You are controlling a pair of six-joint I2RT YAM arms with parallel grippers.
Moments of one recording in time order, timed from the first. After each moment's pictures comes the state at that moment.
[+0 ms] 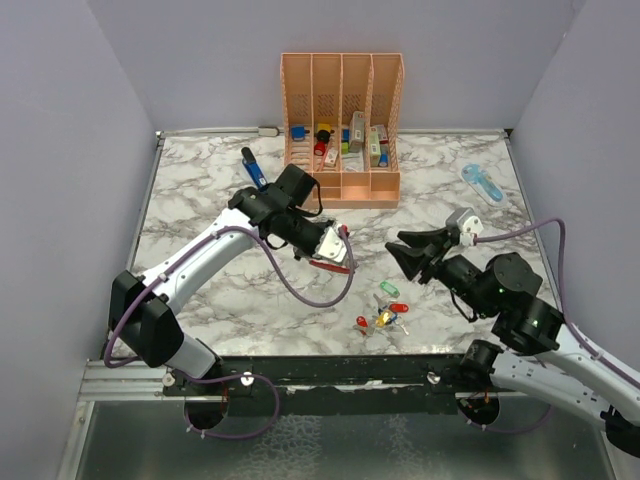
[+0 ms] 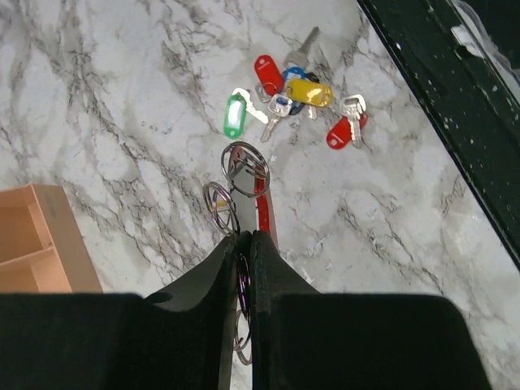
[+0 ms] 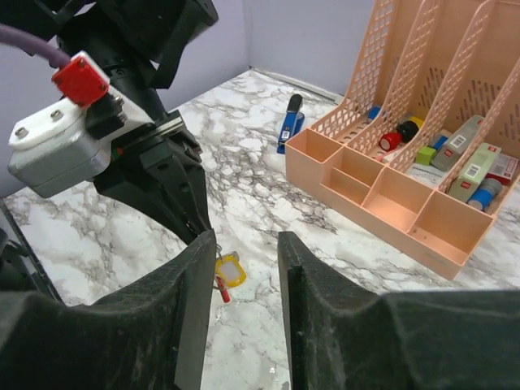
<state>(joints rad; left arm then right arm) -0.67 1.49 1.37 -0.90 0.86 1.19 0.94 0.59 0.73 -0.08 0.17 0.03</state>
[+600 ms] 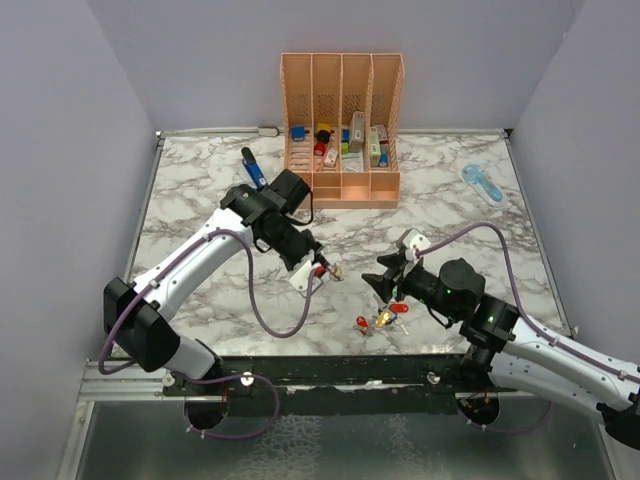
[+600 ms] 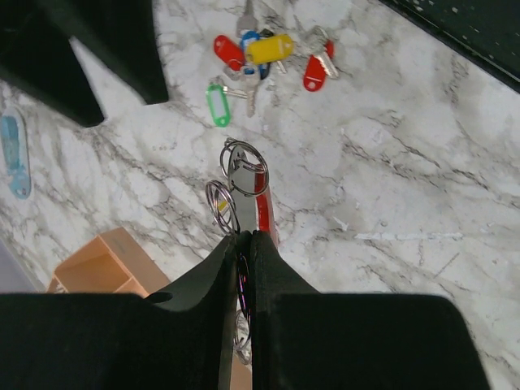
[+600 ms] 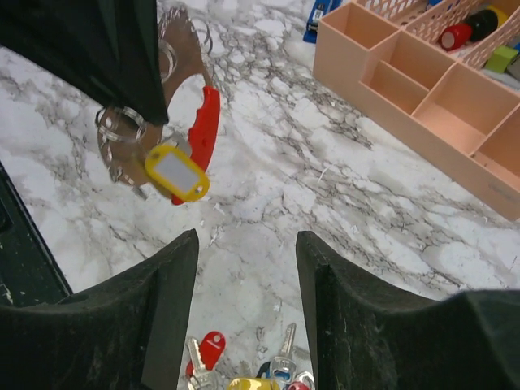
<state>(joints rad) -0.67 1.48 1.46 -1.23 0.80 1.81 0.94 0.68 0.49 0.00 0.08 0.03</state>
